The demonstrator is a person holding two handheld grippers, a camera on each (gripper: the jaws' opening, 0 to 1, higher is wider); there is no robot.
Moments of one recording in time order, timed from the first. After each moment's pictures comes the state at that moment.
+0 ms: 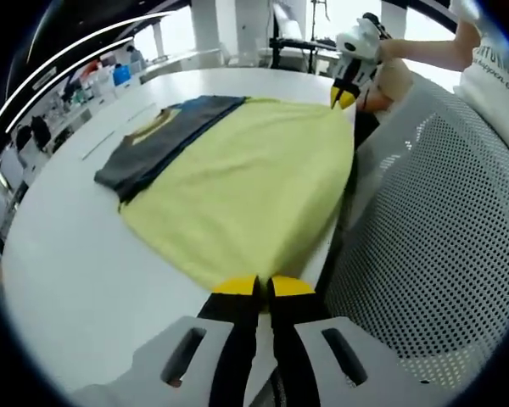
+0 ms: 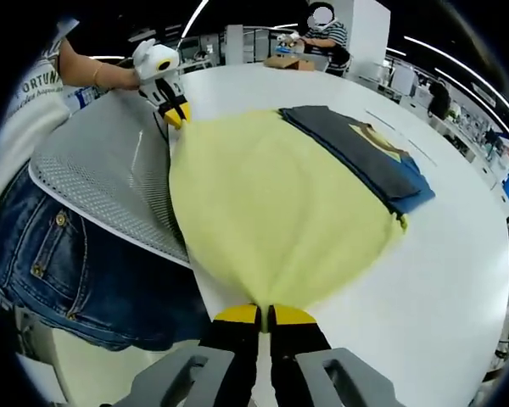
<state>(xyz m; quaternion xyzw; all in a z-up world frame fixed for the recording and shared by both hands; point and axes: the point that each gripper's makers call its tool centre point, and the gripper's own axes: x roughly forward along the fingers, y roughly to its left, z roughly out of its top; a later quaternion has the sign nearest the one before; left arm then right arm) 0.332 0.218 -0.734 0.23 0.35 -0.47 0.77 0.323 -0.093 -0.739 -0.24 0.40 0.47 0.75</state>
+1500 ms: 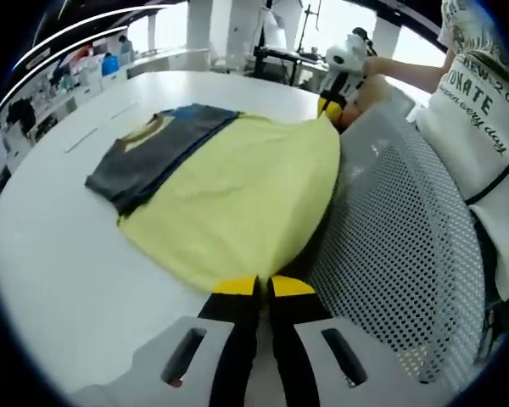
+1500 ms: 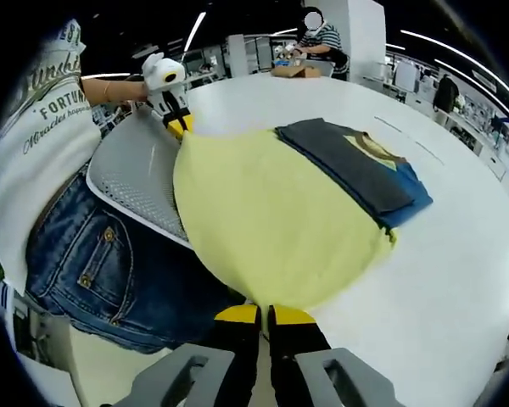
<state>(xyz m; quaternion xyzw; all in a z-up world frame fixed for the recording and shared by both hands) 0.289 0.215 -0.695 0.17 0.37 -0.52 0.75 0.289 -0.093 -0.705 -0.20 0.40 0.49 0.75</state>
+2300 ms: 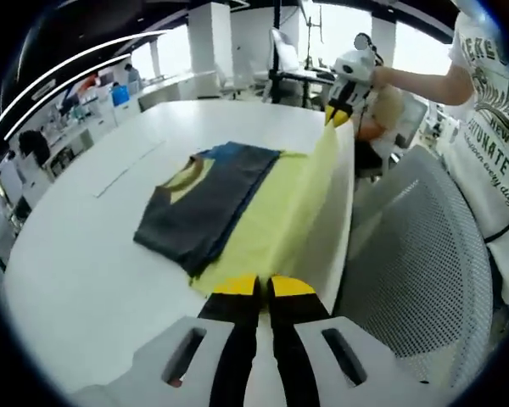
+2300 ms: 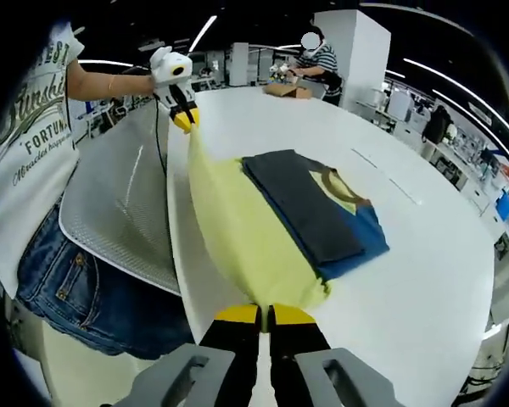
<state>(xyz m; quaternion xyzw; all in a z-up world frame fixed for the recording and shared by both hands) 0.383 0.212 -0.652 0.21 0.31 -0.50 0.78 0.367 -0.096 -0.667 -0.24 0.34 0.47 0.78</state>
